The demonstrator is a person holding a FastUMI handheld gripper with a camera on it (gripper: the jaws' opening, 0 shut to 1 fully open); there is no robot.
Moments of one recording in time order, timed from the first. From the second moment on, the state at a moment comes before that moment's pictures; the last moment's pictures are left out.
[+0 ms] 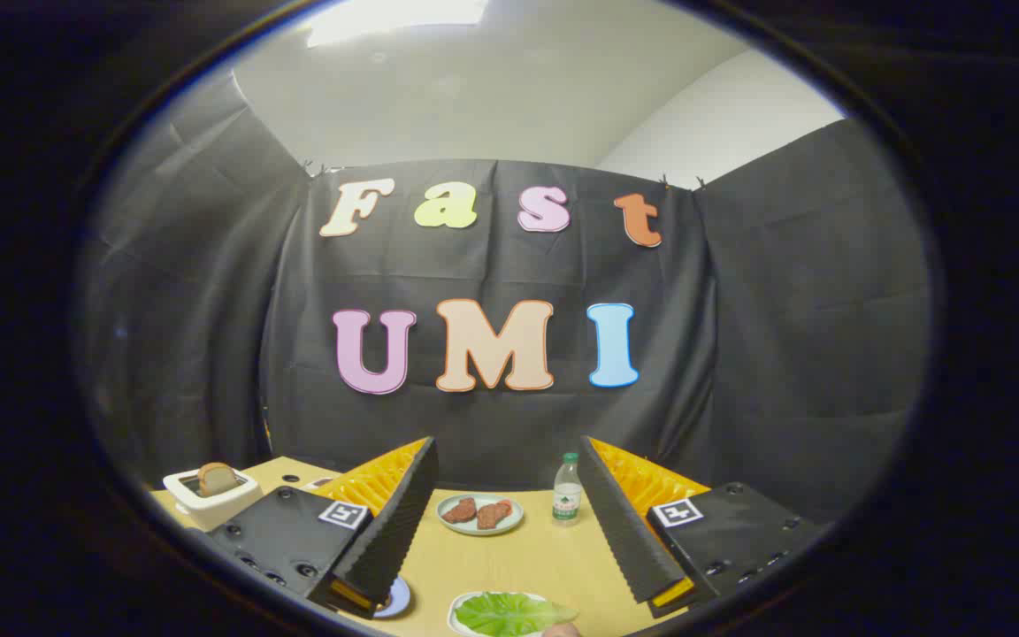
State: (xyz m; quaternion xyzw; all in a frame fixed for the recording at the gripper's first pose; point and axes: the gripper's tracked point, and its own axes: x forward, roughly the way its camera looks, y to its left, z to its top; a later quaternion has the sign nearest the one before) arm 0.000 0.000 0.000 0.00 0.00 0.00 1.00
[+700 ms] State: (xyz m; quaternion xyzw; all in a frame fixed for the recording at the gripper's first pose) arm 0.011 -0.014 -0.008 -0.01 0.01 0.02 1.00
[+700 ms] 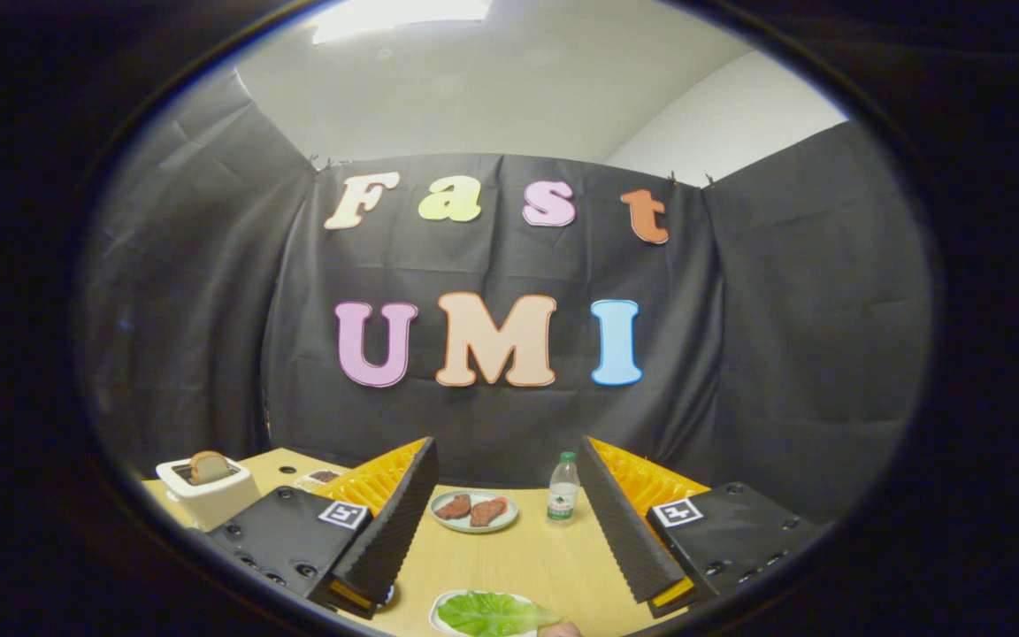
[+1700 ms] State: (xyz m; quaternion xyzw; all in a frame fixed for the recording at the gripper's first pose) arm 0.010 0.003 -0.035 -0.04 0.05 0.11 0.99
